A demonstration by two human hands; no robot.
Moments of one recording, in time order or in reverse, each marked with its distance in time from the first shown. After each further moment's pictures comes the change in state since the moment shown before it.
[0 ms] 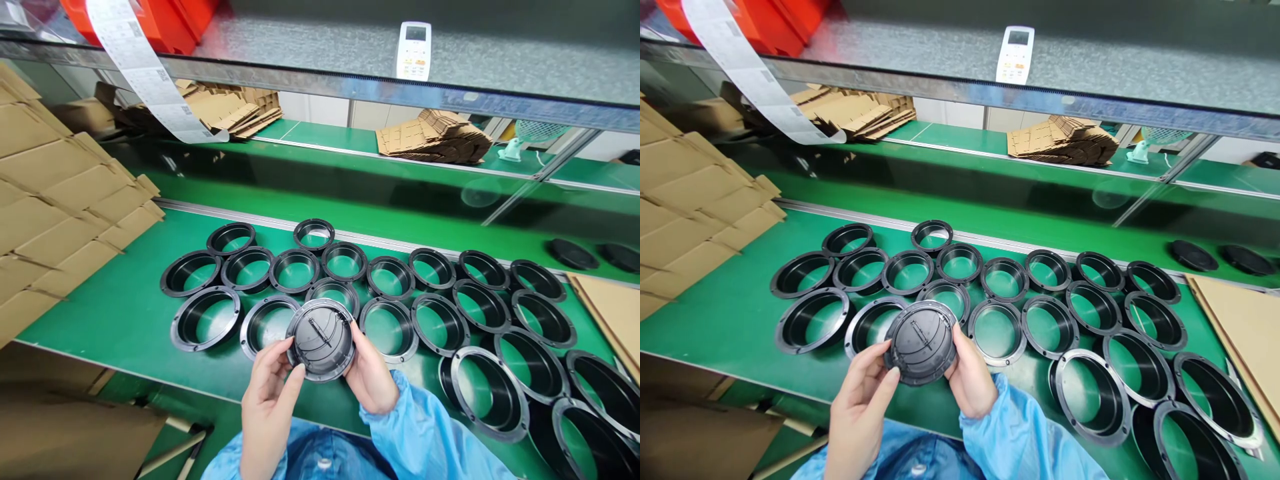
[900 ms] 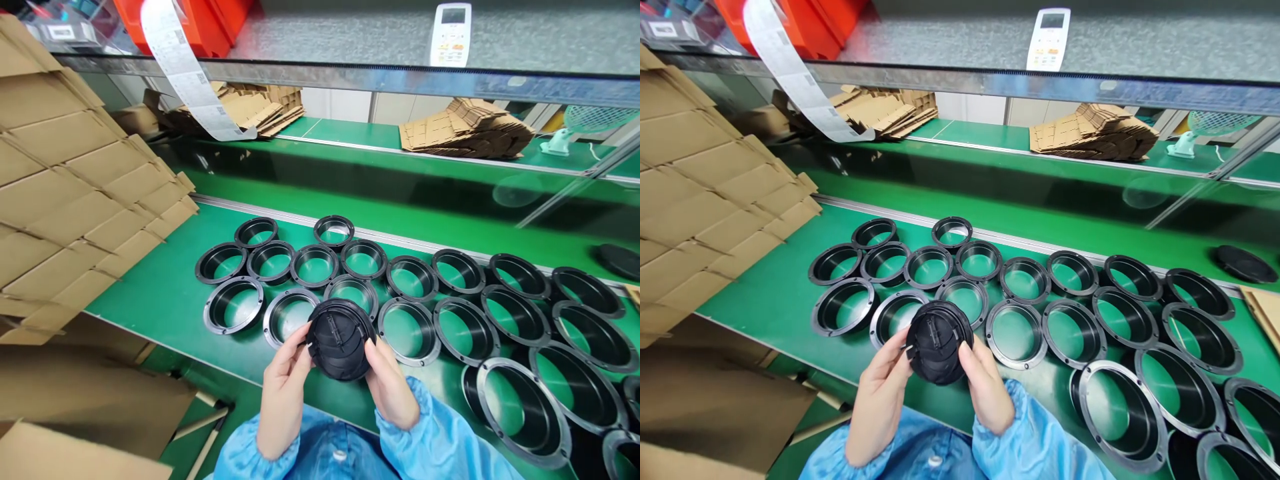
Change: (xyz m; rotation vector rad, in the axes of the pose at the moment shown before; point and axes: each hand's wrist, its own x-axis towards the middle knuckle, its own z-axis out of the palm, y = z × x) left_hand 0.002 -0.014 -0.005 -0.239 0.001 -0.345; right_hand -0.014 0.007 -0.013 -0.367 -0.114 -0.231
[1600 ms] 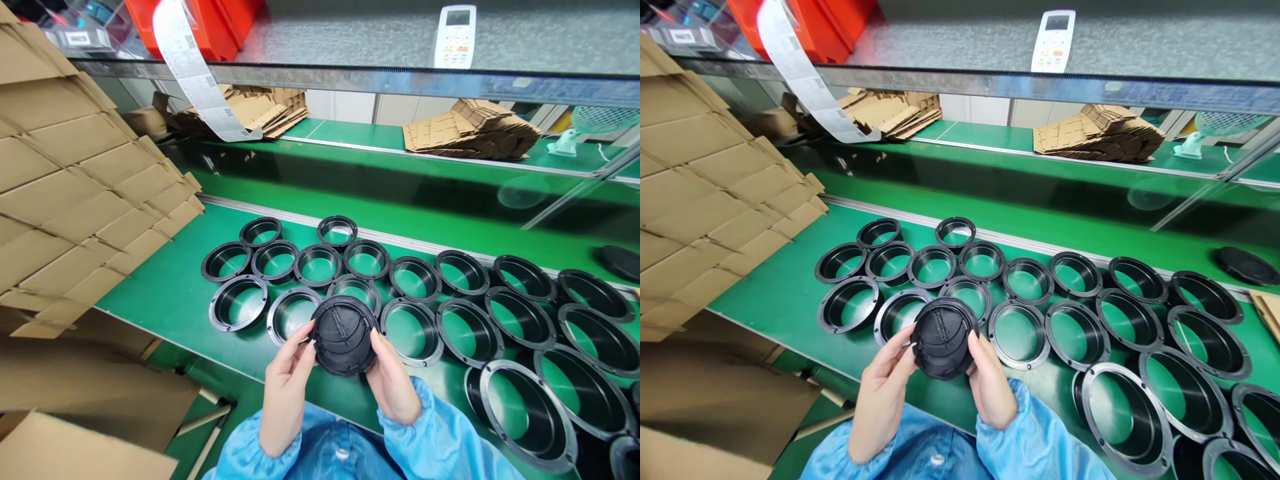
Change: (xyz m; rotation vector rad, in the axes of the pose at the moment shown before) left_hand -0.002 0.010 0.003 0.081 0.004 -0.001; right_hand 0.006 -0.003 0.006 0.197 0.162 0.153
